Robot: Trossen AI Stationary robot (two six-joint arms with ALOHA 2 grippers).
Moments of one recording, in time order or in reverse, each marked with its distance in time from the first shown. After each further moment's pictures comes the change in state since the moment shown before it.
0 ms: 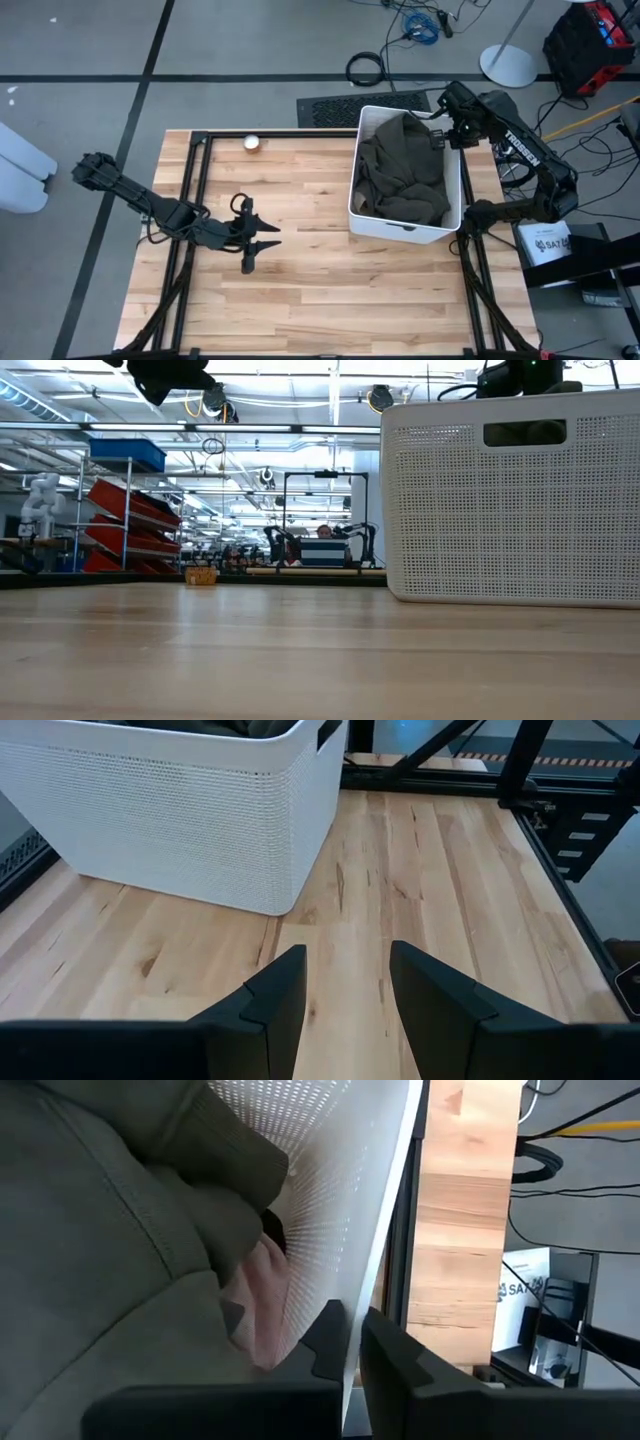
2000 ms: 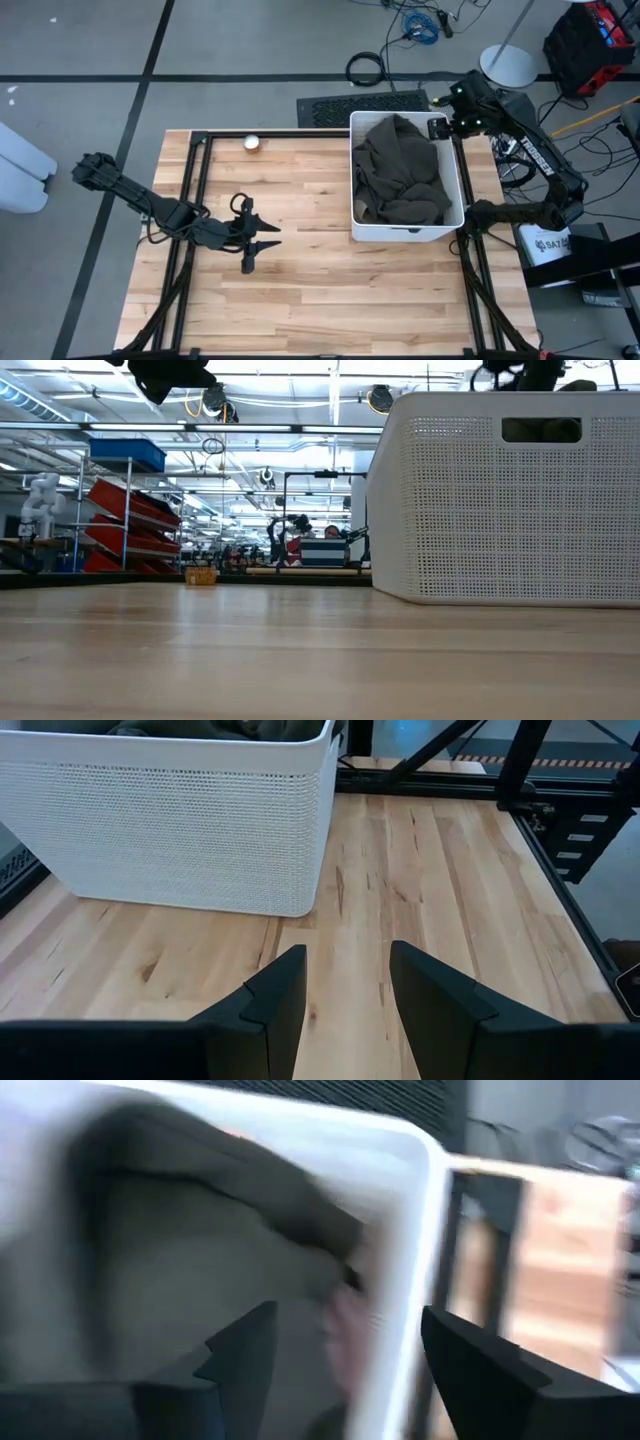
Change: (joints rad) left arm 0.000 0.000 0.000 0.009 0.000 0.012; right arm 0.006 -0.077 0.080 0.150 -0.157 -0.088
